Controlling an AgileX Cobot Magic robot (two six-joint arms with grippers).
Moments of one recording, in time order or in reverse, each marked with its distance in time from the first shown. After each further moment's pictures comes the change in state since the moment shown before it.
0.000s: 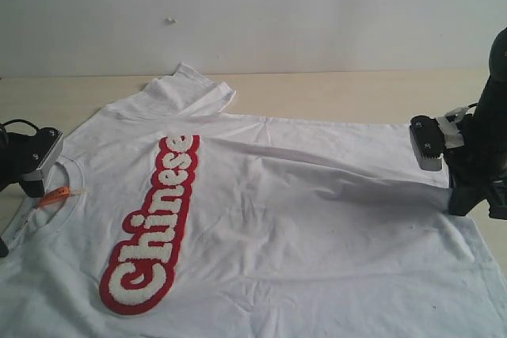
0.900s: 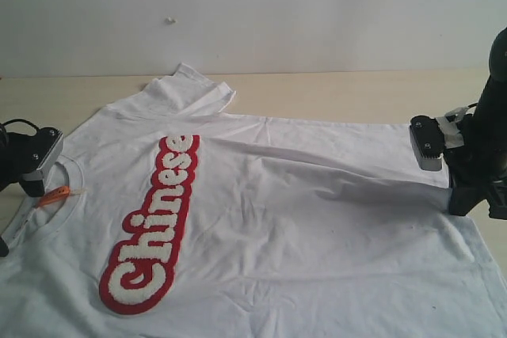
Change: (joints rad) left arm 0.000 0.002 0.000 0.000 -0.004 0.000; right arm 0.000 0.000 0.000 0.000 0.001 0.000
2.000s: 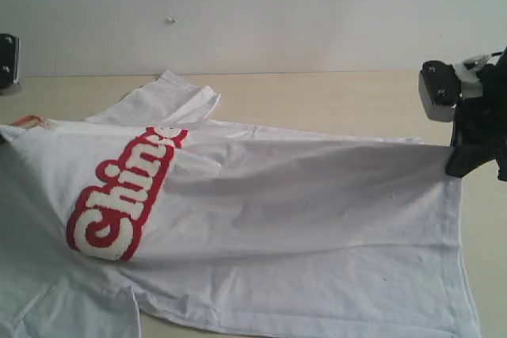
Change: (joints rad) left arm 0.005 -0.307 -0.001 0.014 -0.081 -0.306; right arm 0.002 -0.245 0.011 0.133 0.105 -0.018
